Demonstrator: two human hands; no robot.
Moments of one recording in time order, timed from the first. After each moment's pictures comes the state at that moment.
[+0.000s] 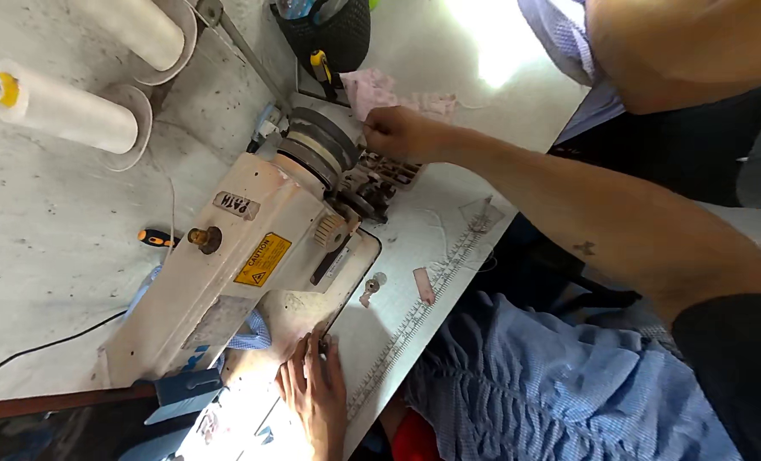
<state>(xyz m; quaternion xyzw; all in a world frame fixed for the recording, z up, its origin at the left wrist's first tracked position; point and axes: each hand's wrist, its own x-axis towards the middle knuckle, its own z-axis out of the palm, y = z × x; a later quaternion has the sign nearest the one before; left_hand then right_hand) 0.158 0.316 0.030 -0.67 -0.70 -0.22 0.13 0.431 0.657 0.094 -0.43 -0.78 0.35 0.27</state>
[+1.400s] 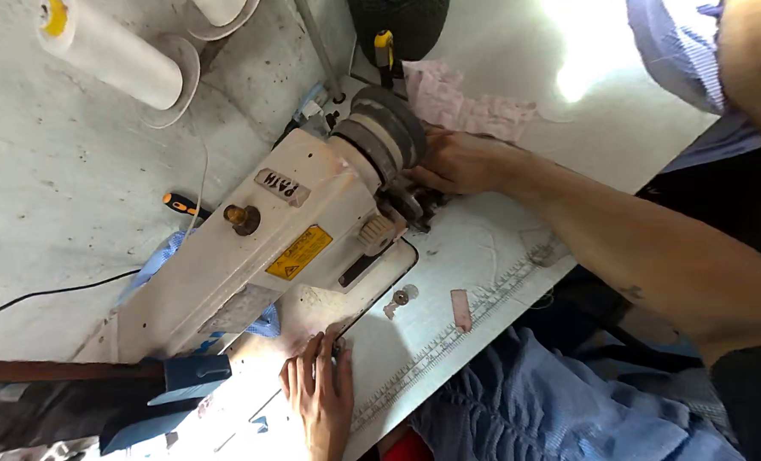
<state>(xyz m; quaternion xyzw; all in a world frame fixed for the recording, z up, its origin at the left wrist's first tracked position) 0.156 0.315 0.028 -0.66 -0.71 -0.21 0.14 0.418 0.677 0.048 -0.14 -0.95 0.06 0.28</state>
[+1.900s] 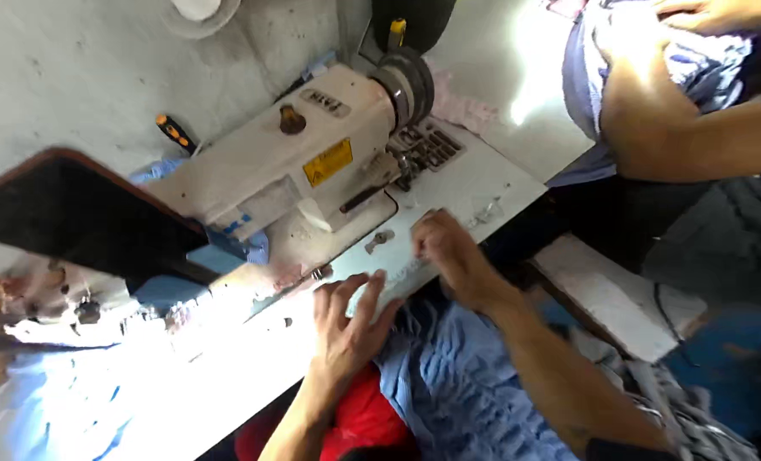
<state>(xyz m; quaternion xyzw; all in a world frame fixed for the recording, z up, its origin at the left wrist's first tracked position) 0.214 0.306 0.067 -0.70 -0.57 -0.43 0.07 0.412 0.427 0.078 -0.33 -0.82 0.29 0.35</state>
